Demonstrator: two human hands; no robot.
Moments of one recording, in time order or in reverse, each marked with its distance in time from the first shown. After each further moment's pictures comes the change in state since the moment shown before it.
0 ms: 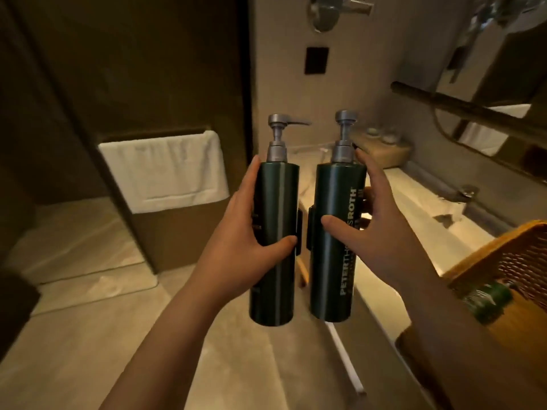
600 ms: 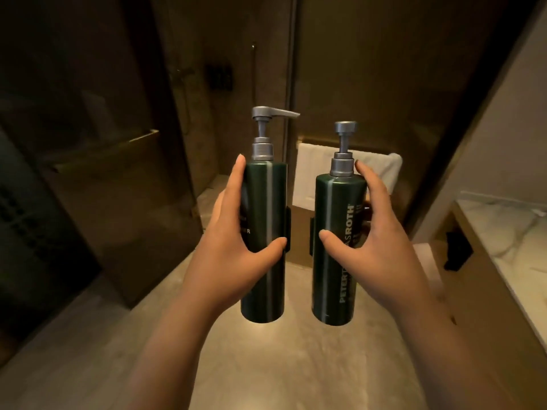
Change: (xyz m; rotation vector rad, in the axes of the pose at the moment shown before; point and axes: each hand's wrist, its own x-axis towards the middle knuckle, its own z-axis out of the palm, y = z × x) left_hand -0.188 -0.040 -0.252 0.322 0.615 -0.146; right_hand -0.025 -0.153 0.270 0.148 -0.376 -0.370
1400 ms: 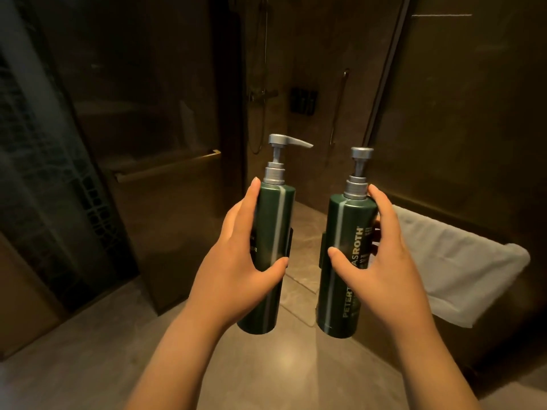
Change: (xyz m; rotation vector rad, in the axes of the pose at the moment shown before) left_hand 0.181 -0.088 0.027 0.300 0.225 -0.152; right_hand 0.243 0.105 0.066 0.116 -0.182 -0.140
